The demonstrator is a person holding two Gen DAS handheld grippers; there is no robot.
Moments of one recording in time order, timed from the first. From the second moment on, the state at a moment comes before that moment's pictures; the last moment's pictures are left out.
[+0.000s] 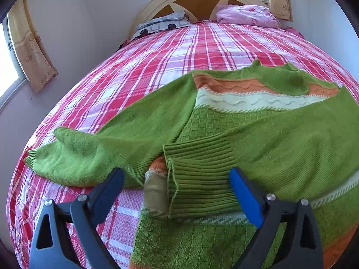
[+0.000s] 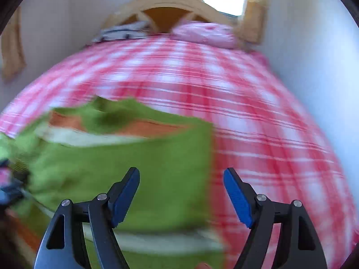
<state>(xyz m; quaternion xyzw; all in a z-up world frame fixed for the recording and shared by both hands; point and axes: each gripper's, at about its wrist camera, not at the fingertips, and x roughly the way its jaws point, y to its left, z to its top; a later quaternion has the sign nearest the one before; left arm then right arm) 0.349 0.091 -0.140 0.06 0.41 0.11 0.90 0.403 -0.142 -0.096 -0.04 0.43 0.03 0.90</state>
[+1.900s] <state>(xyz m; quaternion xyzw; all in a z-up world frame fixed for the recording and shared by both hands) 0.265 0.456 -0.148 -0.31 0.32 0.33 0.83 0.334 -0.110 -0.144 -0.04 0.43 0.05 0.90</state>
